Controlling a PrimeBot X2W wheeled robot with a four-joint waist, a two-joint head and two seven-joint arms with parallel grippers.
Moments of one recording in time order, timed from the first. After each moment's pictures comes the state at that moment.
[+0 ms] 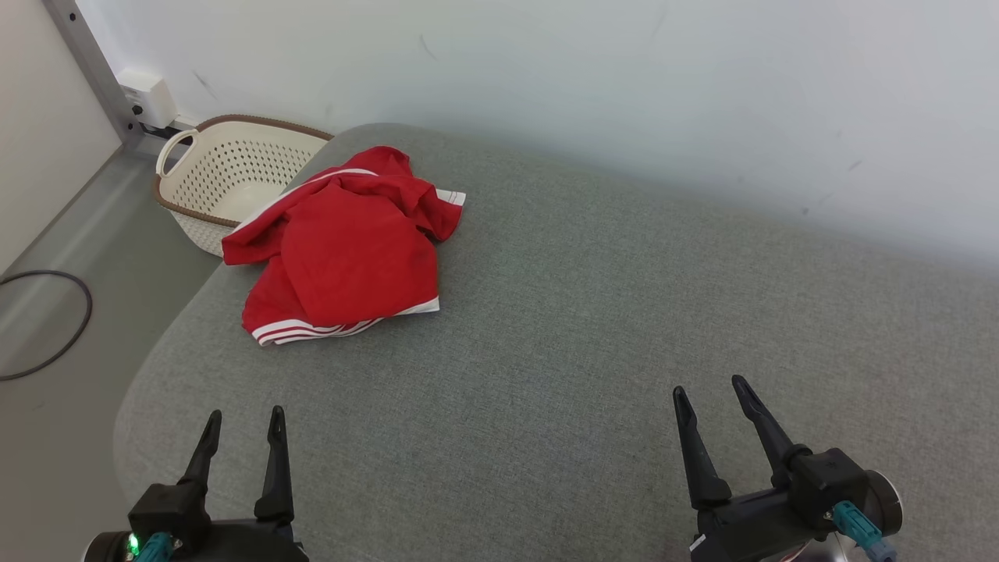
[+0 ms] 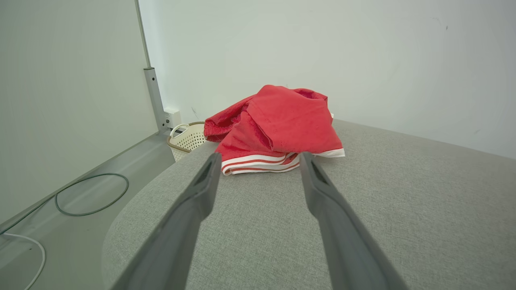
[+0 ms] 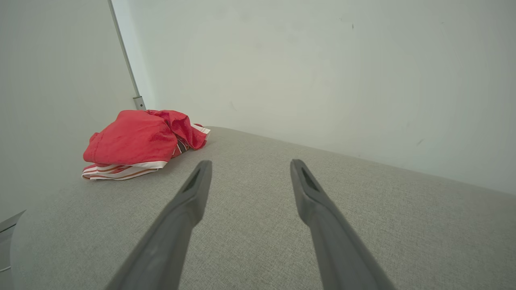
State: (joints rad) left arm -0.22 0.13 -0.12 0.24 -0.21 0.11 -0.26; right arm -0.10 -0.08 0.26 0.10 0.06 0.13 -0.23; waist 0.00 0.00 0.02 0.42
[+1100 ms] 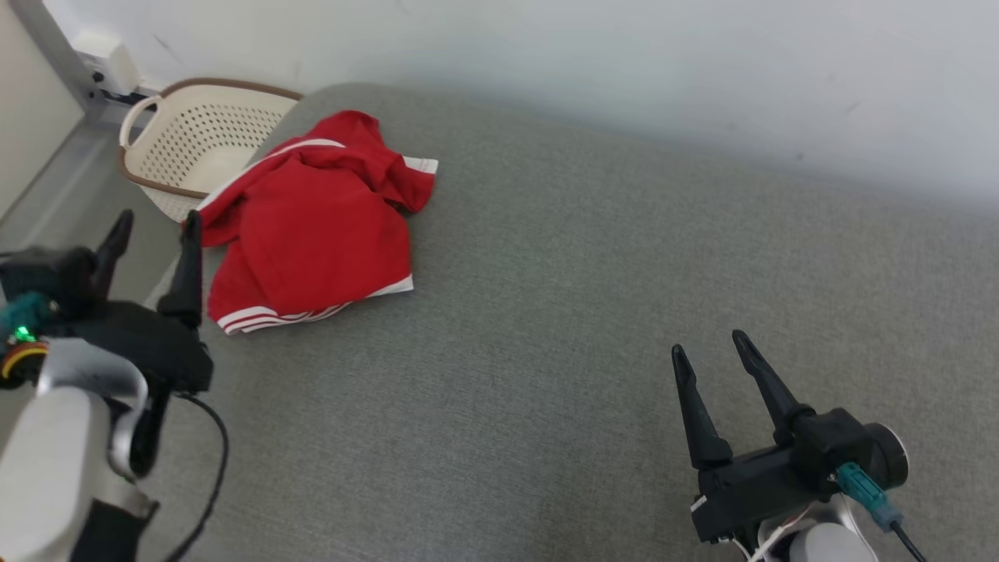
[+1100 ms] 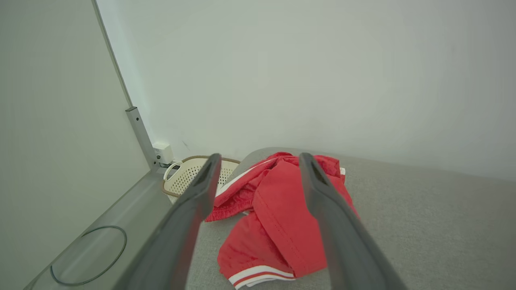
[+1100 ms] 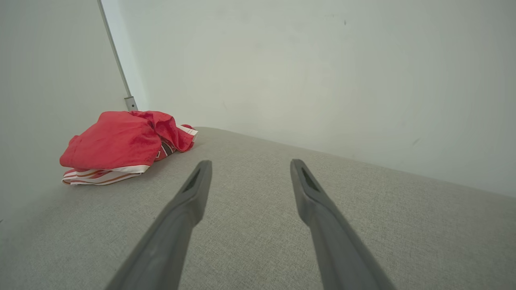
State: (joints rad) left arm -0.60 0.26 -0.08 0.26 -0.27 0.01 0.01; right arm -0.16 -0.11 0.28 0.08 0.07 0.13 -0.21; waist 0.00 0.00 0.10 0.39
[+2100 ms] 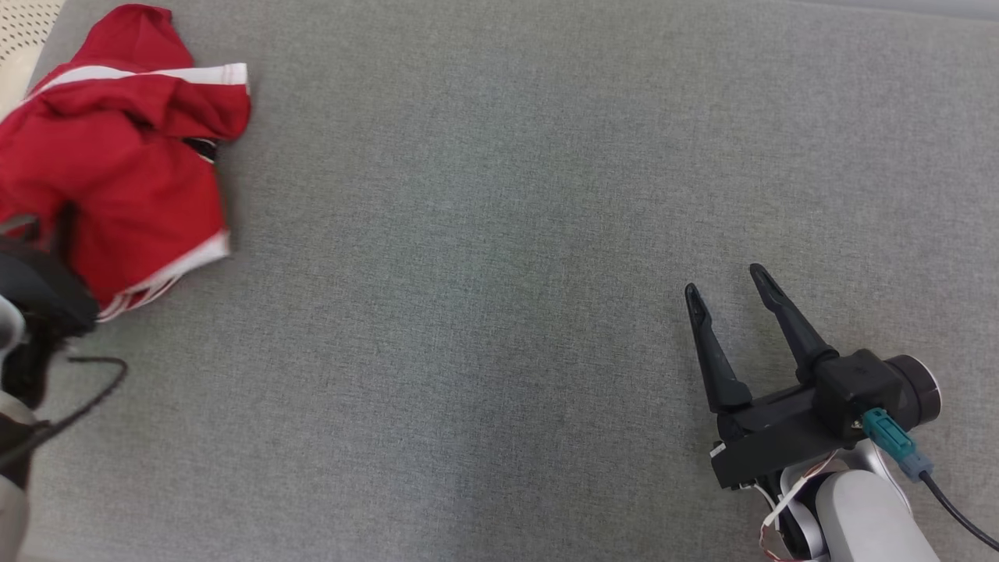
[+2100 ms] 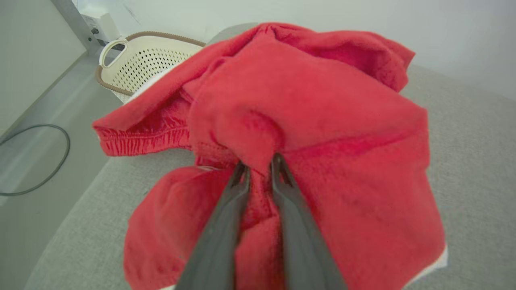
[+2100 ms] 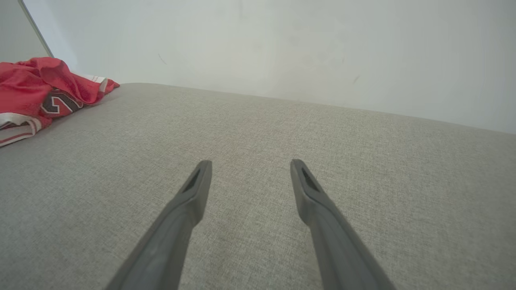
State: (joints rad) left arm -1.01 0.40 -0.18 0.95 -0.56 -0.13 0.08; right arm -0.27 -0.19 0.30 0.01 0.07 0.13 -0.15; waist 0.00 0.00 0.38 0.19
